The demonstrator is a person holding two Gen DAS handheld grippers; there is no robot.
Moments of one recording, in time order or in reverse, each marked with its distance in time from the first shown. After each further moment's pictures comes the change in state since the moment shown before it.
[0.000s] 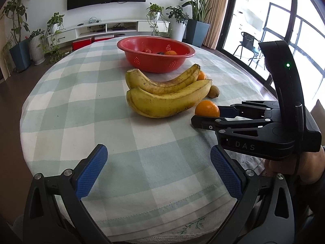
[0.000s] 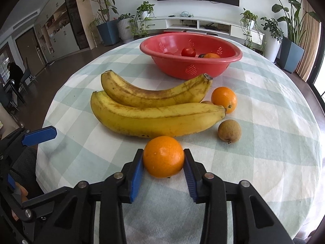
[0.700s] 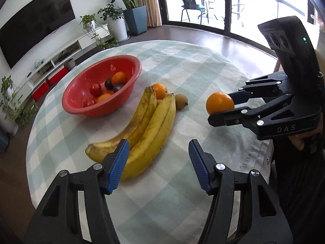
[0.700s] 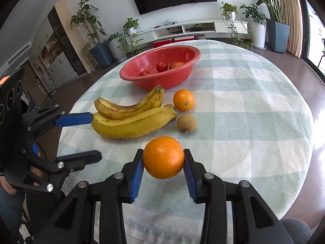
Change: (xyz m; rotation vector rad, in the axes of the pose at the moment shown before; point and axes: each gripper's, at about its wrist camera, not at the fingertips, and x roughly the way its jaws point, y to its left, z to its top) left arm 0.029 -0.048 0.084 0.544 0.095 -0.132; right arm -0.056 -0.056 -0.018 0.192 -0.083 0.080
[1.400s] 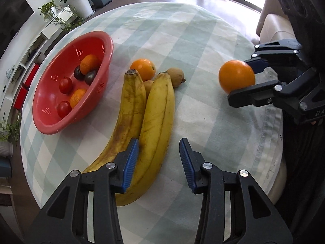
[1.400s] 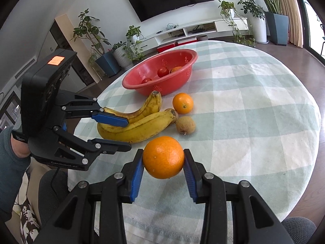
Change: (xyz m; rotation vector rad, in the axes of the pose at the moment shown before) left arm 0.065 0.005 0.022 0.222 0.317 -0.094; right arm -0.005 -0.019 -0.001 0.067 -0.034 0.094
